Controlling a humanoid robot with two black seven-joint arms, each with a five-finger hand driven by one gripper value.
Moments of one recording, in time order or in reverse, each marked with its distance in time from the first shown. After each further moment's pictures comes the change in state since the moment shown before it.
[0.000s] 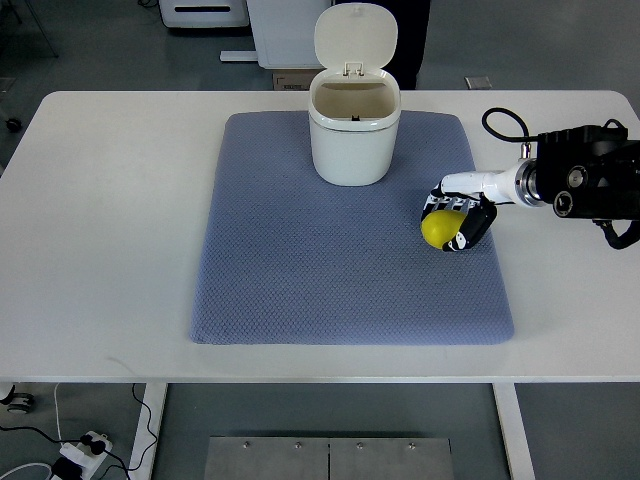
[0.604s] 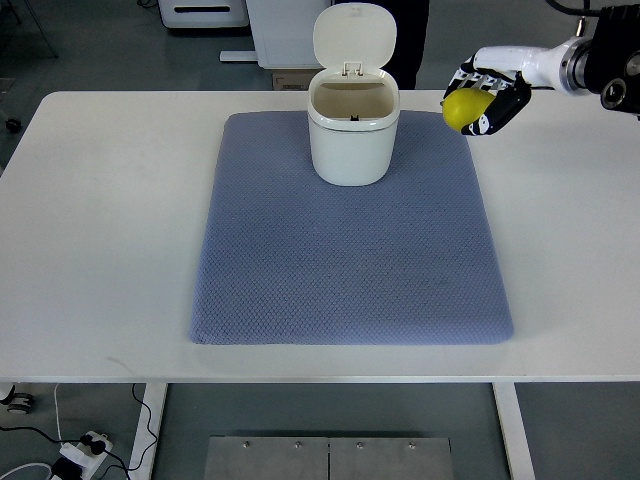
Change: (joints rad) left arm 0.000 0.000 0.000 0.000 0.000 0.000 0.000; right arm 0.172 -0.078 0.050 -0.109 0.060 0.005 -0.007
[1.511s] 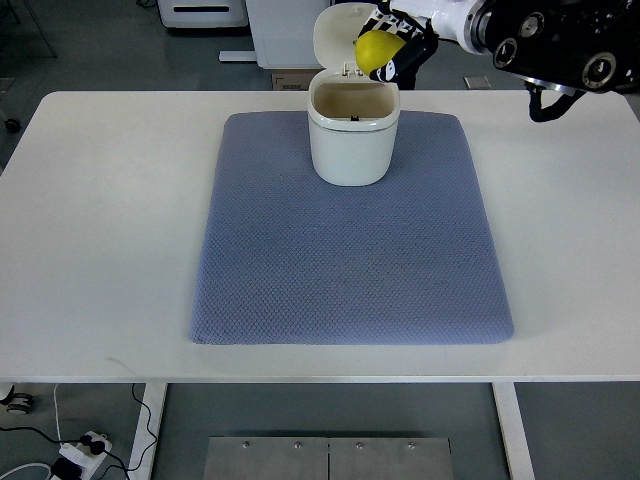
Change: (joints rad) left arm 0.000 0.000 0.000 0.000 0.000 0.000 0.000; right arm -0.088 0.242 0.155 -0.265 0.150 -0.040 -0.016
